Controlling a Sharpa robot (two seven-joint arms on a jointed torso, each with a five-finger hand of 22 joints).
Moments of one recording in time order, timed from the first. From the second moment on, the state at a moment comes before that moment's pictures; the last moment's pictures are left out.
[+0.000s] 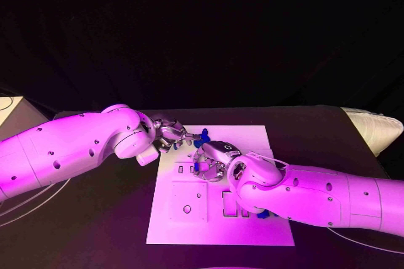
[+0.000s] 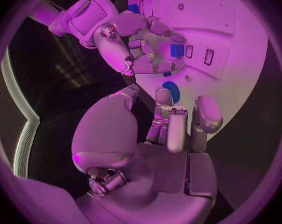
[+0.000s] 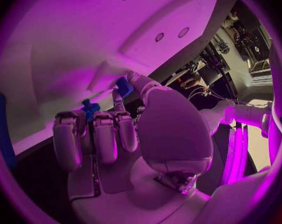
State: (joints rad) left arm 1.33 -0.74 -0.05 1.47 -0.67 -0.04 -0.44; left_hand 1.15 -0.16 0.28 0.29 0.13 0.84 0.10 0.66 0.59 1.13 0.03 1.02 0.76 1.47 -0.03 1.46 1.31 0.11 1.27 0.08 1.38 1.09; right arm 1.16 -0.56 -0.18 1.55 -1.49 -0.47 -0.38; right_hand 1.27 -0.23 0.41 0.11 0.14 0.95 0.15 0.16 0.37 1.47 0.06 1.52 1.31 1.47 -0.01 1.56 1.31 0.01 1.47 0.09 1.52 1.31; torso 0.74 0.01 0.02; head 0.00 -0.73
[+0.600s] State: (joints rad) left arm 1.33 -0.74 -0.05 1.47 -0.67 -0.03 -0.45; left_hand 1.14 -0.15 0.27 0.29 0.13 0.84 0.10 0.66 0.60 1.13 0.03 1.02 0.76 1.47 -0.03 1.46 1.31 0.11 1.27 0.08 1.38 1.10; right arm 1.15 -0.60 -0.19 1.60 -1.49 -0.55 -0.37; right_hand 1.43 -0.22 0.04 0.30 0.13 0.83 0.19 0.07 0.33 1.46 0.10 1.48 1.31 1.46 0.02 1.56 1.31 0.01 1.47 0.12 1.49 1.31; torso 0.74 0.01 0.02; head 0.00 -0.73
